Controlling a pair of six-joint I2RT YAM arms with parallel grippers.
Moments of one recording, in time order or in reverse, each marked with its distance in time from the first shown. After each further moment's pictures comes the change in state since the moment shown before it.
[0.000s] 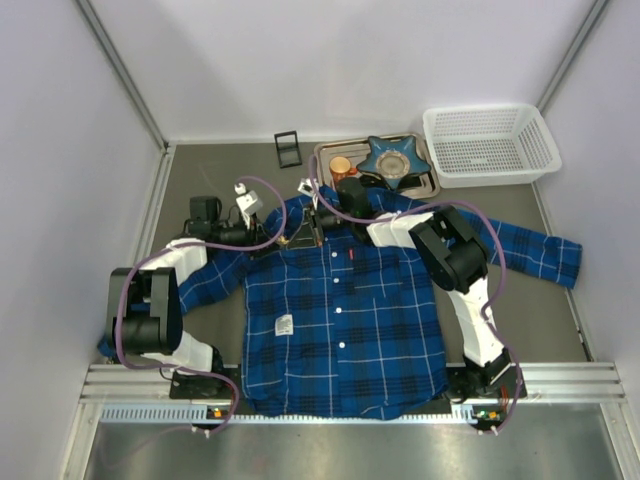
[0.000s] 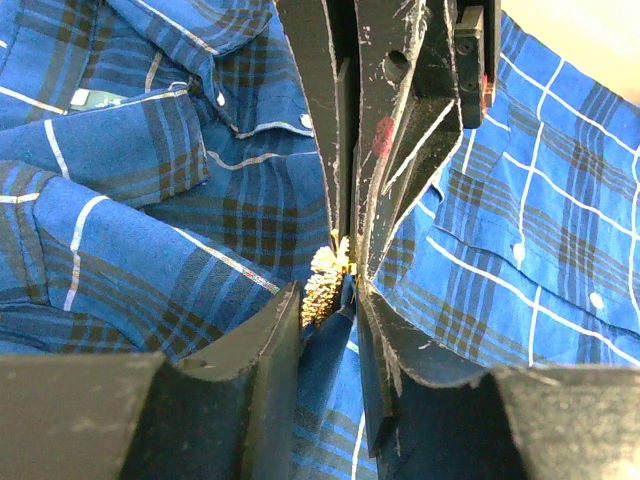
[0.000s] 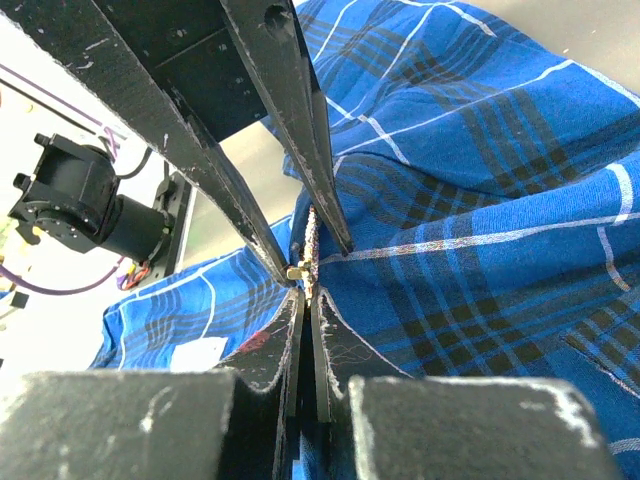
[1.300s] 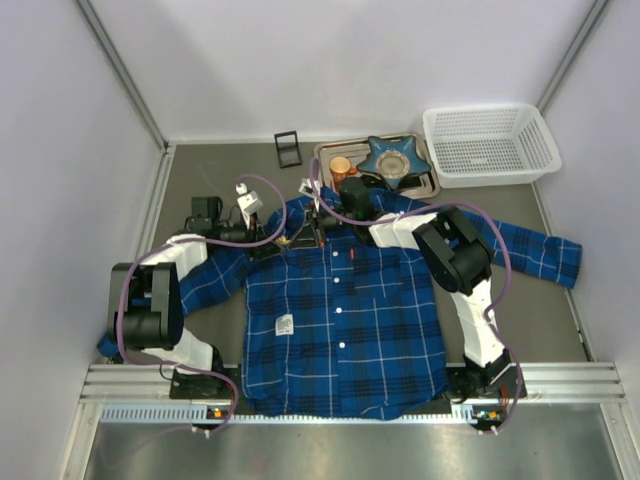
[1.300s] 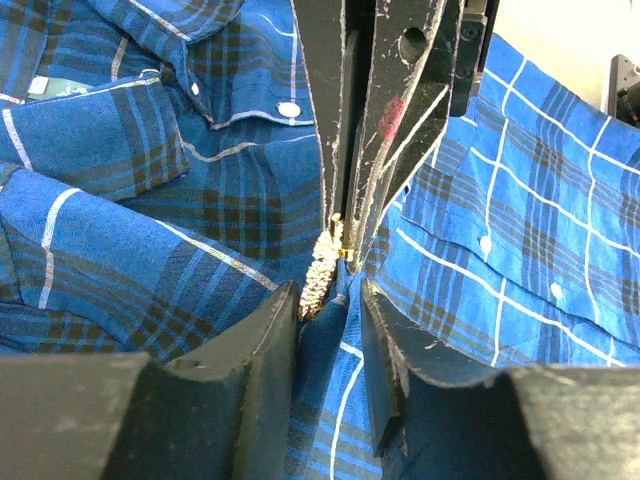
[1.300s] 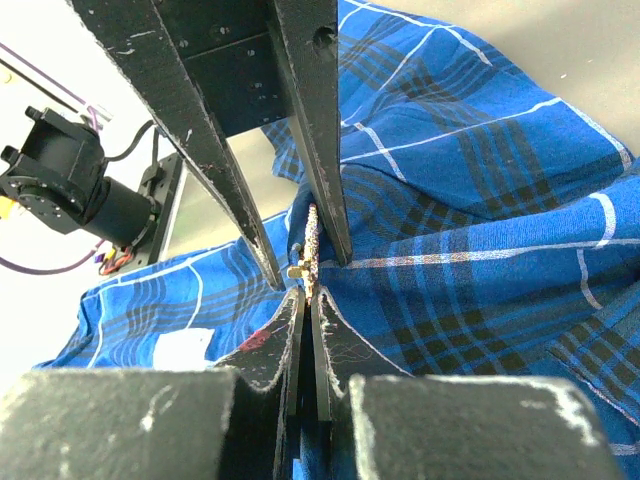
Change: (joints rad) left arm 0.000 0.031 0.036 -0.103 0.052 0.024; right arm -0.002 -0.031 -0.028 0.006 -0.006 -0.091
